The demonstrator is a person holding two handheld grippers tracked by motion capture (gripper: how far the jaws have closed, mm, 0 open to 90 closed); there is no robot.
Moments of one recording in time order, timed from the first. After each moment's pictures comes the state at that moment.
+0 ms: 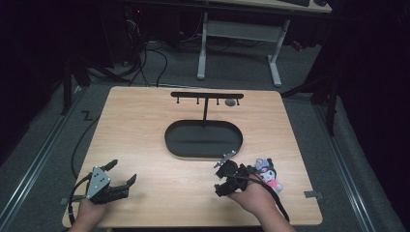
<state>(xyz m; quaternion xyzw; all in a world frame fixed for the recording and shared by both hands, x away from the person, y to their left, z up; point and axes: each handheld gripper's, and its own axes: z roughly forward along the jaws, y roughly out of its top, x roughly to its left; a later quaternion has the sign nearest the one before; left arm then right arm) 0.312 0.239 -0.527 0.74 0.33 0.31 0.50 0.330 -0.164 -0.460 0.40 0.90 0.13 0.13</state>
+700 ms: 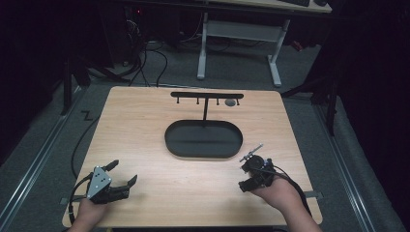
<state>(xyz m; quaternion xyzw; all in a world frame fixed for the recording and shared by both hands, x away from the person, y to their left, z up) 0.314 0.239 -0.527 0.75 0.33 0.29 0.50 0.332 -0.230 -0.441 0.46 0.88 0.09 0.10</state>
